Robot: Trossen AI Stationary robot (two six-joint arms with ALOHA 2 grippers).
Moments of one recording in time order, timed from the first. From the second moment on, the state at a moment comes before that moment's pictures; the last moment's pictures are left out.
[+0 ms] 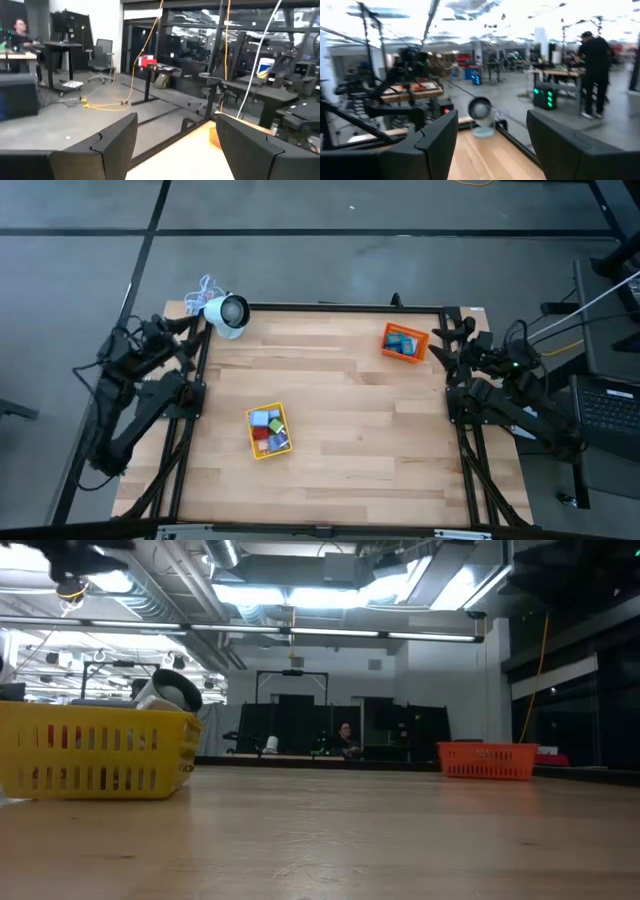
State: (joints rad) left arm 1.05 0.00 0.60 -0.53 0.31 -0.16; right arm -0.61 0.05 0.36 -0.11 -0.29 0.12
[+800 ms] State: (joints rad) left arm 0.98 0.00 0.16 -0.21 0.17 -0.16; right arm -0.52 0.05 0.04 0.00 -0.06 0.16
